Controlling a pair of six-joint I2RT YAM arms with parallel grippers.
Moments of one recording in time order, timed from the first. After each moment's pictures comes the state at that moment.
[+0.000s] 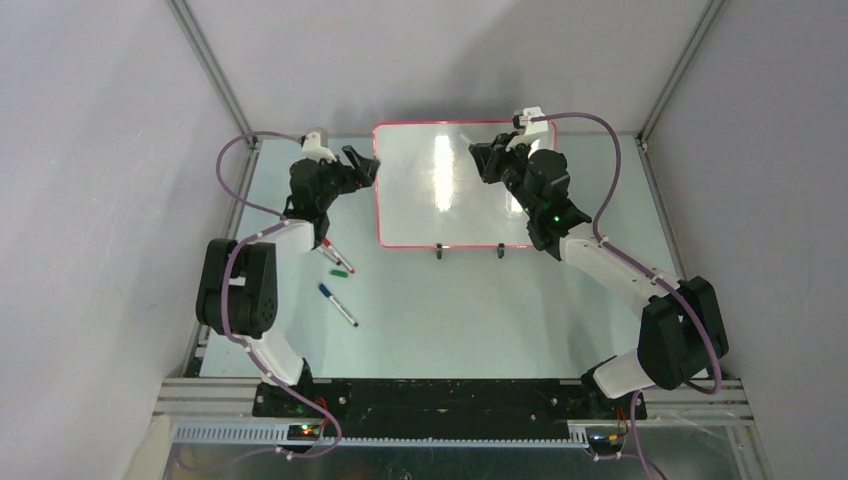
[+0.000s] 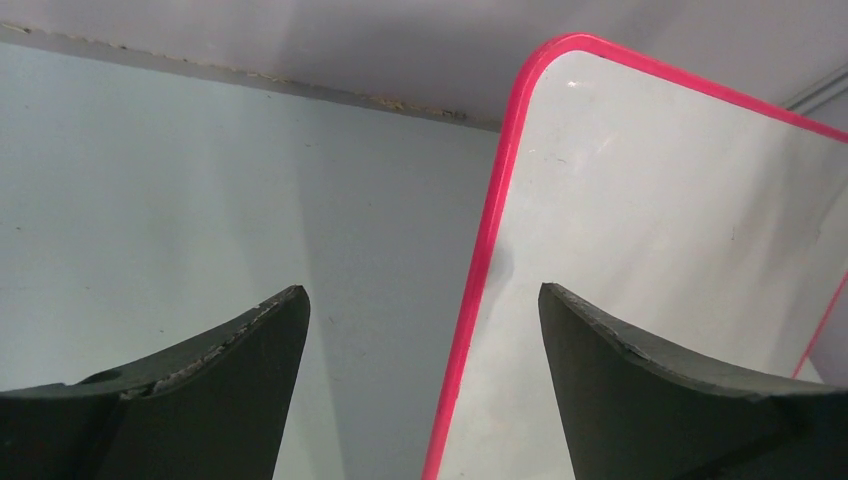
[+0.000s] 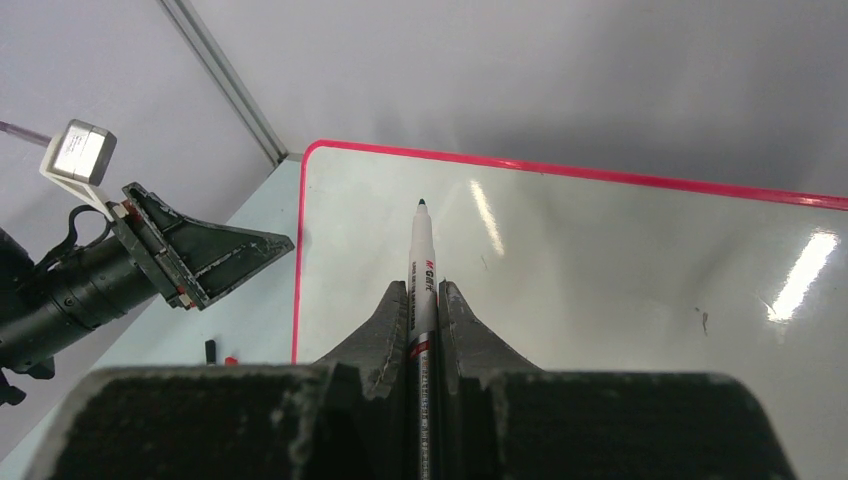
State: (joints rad) left arm -0.12 1.70 0.94 0.63 0.22 -0.46; right arm 0.50 1.46 1.09 0.44 0.02 0.26
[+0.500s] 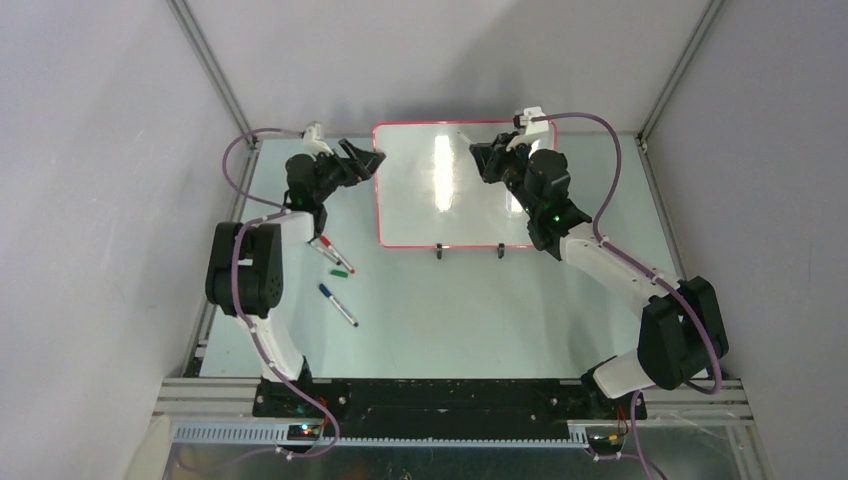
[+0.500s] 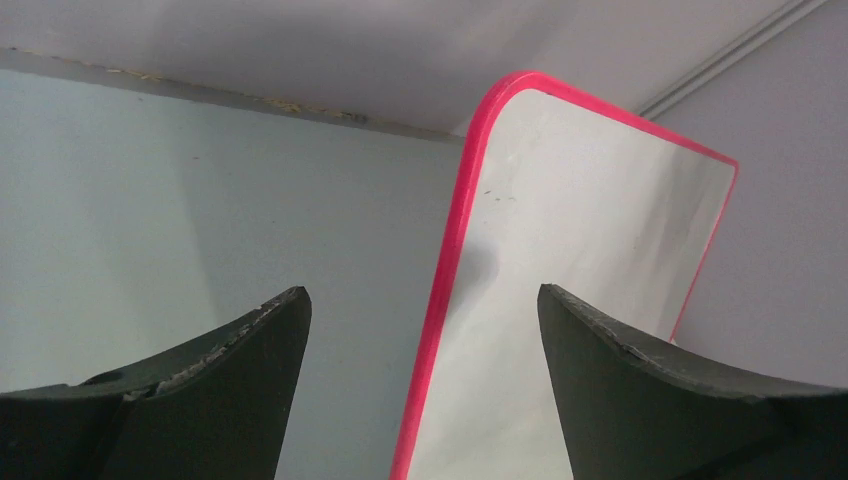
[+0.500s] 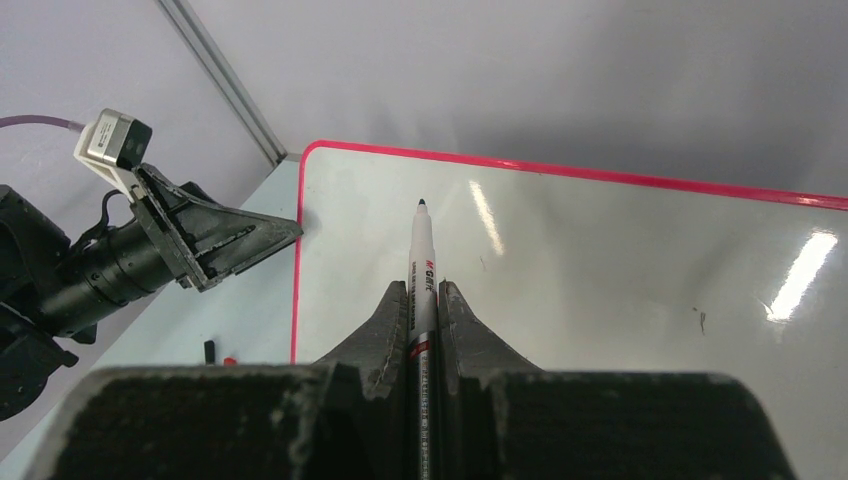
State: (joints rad) left arm -0.06 1.84 1.01 0.78 0.46 -0.65; right arm 0.50 1.46 1.09 0.44 0.02 0.26
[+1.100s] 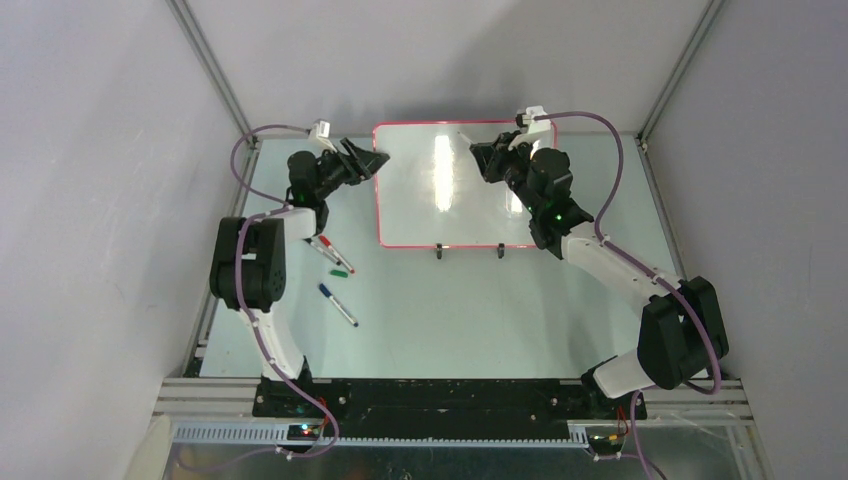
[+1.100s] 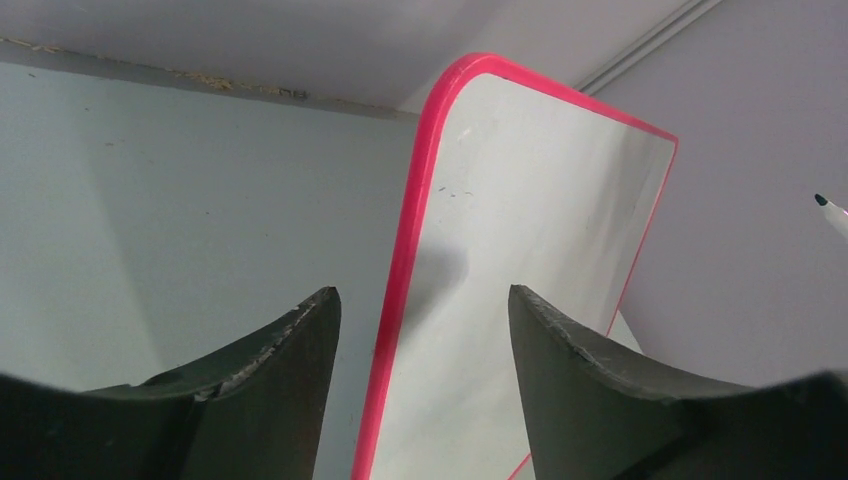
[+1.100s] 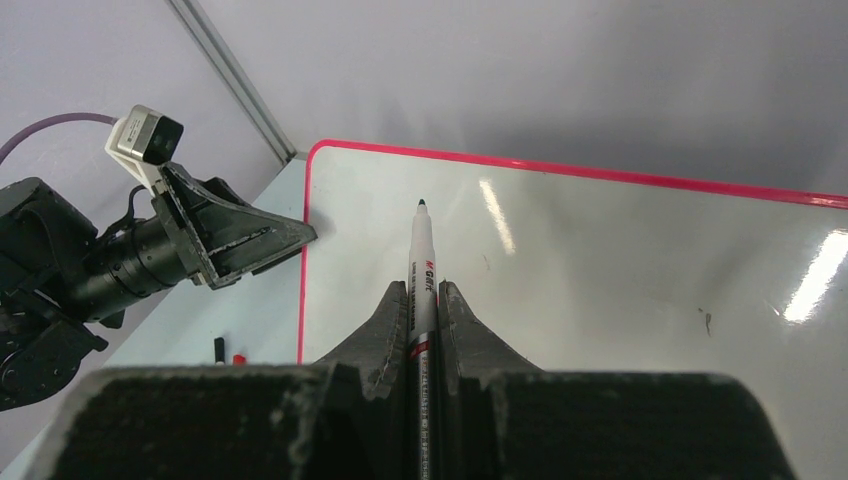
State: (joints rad) left arm -0.06 1.90 1.08 0.81 0.59 -0.73; right arm 0.49 1.46 1.09 0.44 -0.02 0.28
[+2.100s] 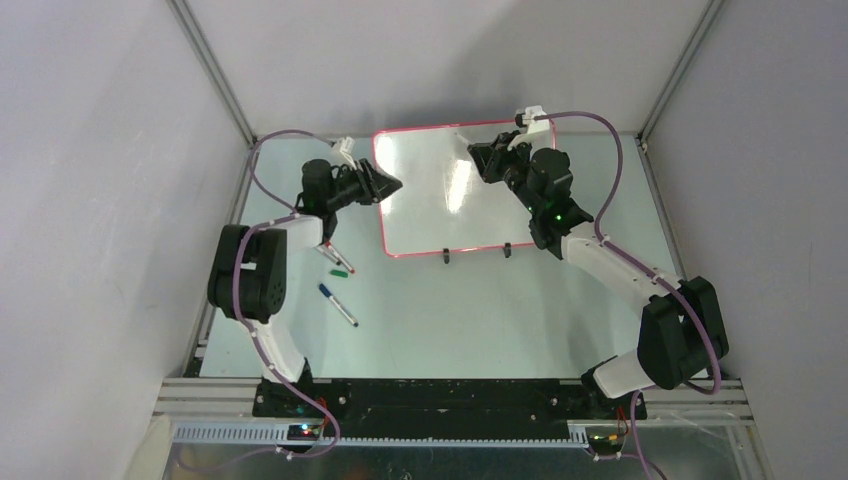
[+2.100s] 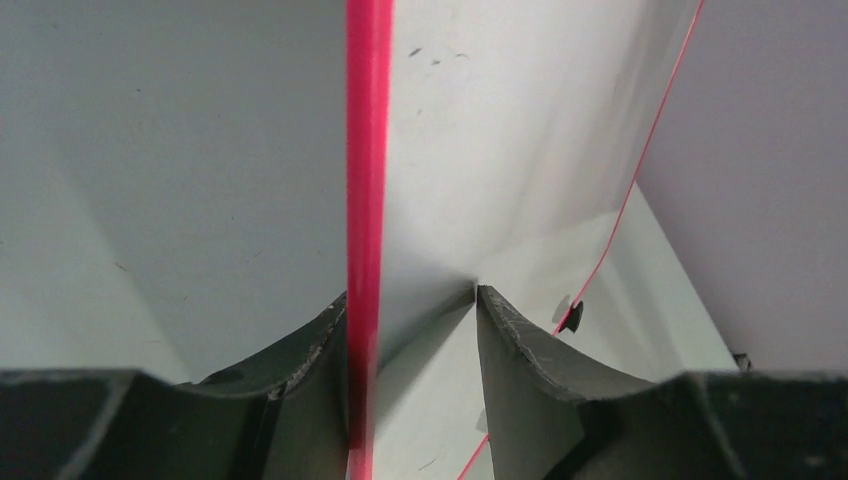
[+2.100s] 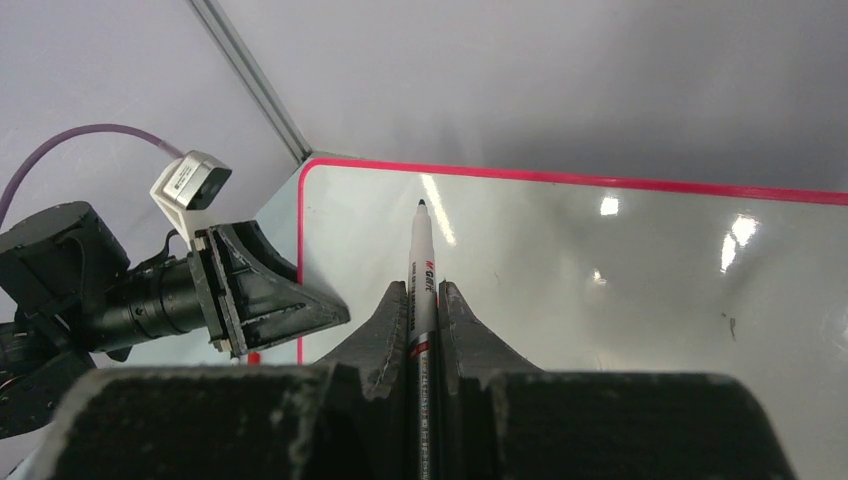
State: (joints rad) left arm -0.13 1.83 0.99 0.64 0.66 -0.57; right arm 0.49 1.46 1.09 0.45 -0.04 0.29
